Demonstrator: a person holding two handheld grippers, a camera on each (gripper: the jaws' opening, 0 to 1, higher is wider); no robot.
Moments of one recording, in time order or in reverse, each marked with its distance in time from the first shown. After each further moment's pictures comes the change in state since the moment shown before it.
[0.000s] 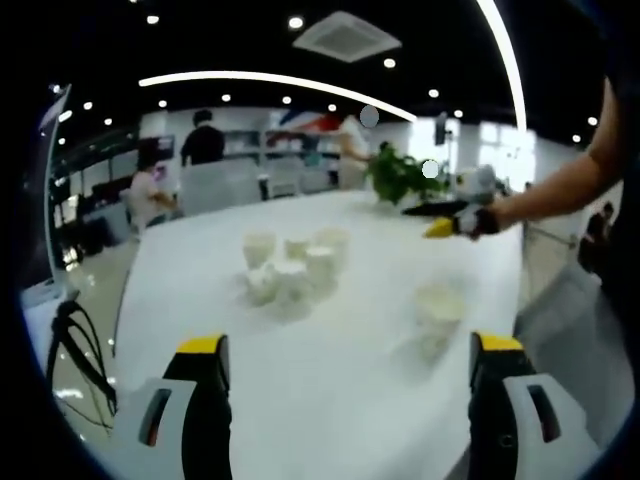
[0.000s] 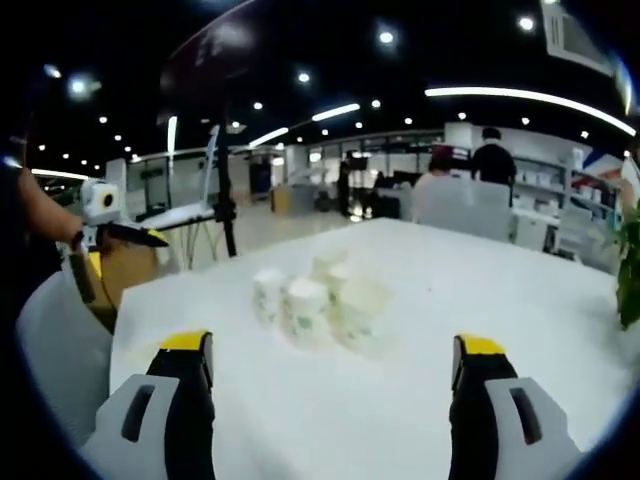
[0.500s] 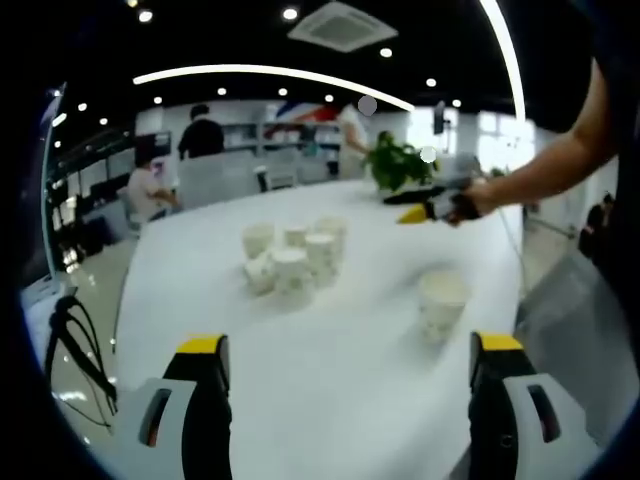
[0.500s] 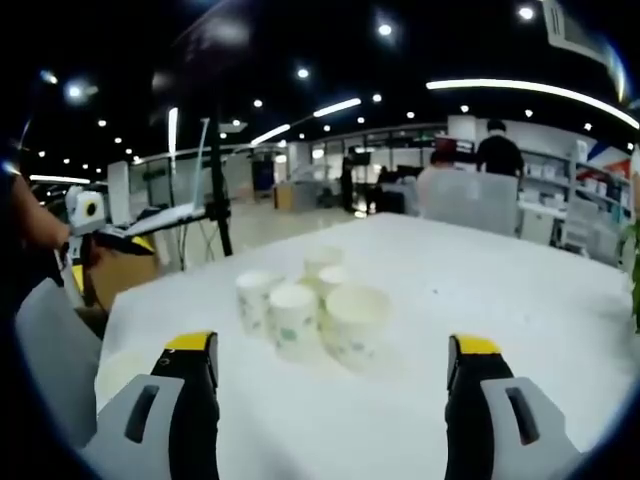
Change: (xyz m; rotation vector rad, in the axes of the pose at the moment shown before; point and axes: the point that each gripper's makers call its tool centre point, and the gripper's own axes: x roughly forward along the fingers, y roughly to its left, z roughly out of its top) left arm 0.003 0.000 -0.005 -0.015 -0.040 -0.005; right arm 0.039 -0.018 -0.001 0.020 0.018 0.023
